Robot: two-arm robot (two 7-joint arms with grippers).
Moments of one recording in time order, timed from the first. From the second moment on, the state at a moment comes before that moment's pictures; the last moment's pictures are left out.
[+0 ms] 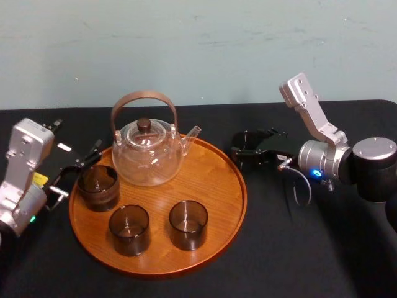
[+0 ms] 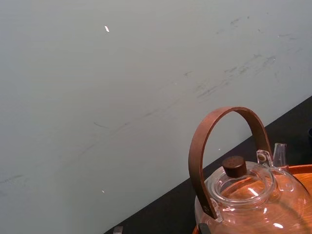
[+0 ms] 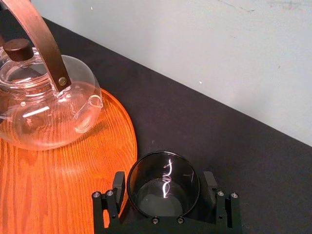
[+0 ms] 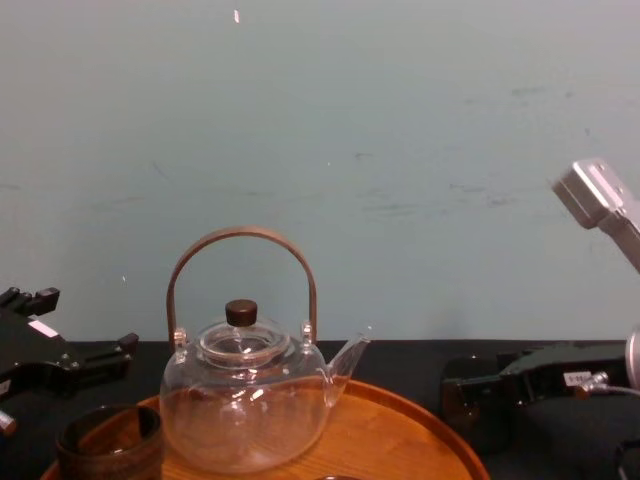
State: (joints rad) left arm -0.20 0.60 0.45 -1.41 -0.25 -0.12 0.03; right arm 0.56 0.33 -0.47 -1.03 0.27 0.26 0.50
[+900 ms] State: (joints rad) left arm -0.20 0.60 0.45 -1.41 -0.25 -0.12 0.03; right arm 0.56 0.33 -0.47 -1.03 0.26 0.27 0.49
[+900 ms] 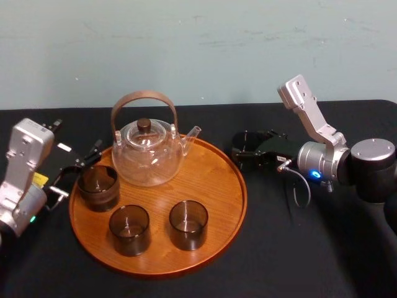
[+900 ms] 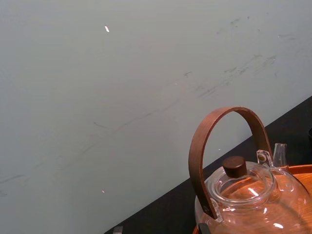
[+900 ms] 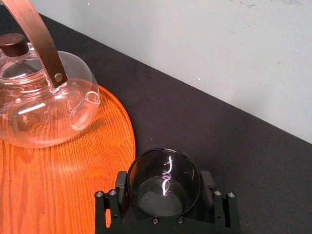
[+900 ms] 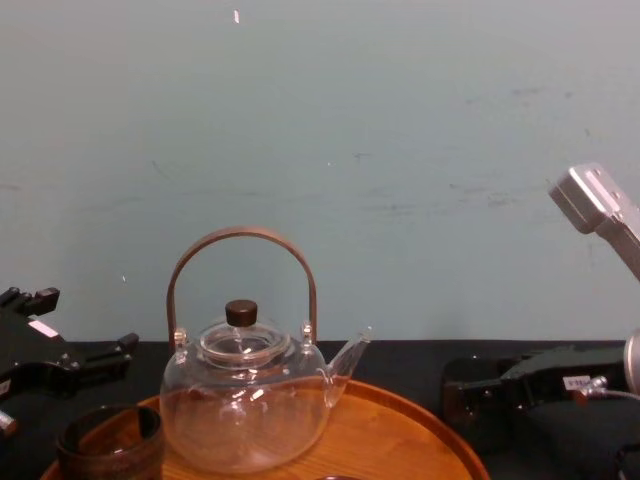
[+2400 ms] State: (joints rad) left arm -0.20 0.60 0.45 -1.41 -0.25 -0.12 0.03; right arm 0.48 0.42 -0.43 -1.27 0.33 0.27 0.52
